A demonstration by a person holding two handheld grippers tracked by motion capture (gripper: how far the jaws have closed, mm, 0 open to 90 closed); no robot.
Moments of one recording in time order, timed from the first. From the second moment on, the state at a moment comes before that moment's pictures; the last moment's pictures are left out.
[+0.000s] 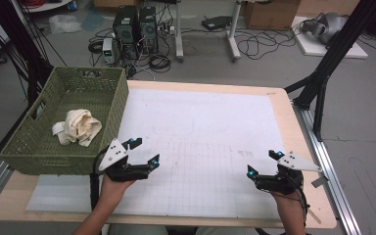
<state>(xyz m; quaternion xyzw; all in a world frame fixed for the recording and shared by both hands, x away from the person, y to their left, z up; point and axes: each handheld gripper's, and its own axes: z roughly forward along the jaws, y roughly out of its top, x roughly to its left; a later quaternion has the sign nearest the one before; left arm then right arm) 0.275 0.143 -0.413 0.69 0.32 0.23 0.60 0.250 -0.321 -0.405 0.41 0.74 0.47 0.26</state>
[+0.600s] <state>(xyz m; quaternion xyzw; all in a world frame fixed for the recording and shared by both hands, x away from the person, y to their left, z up) 0.270 0.141 -0.391 0.70 0.31 0.21 0.61 0.247 -0.312 -0.402 0.40 0.75 0.46 0.26</state>
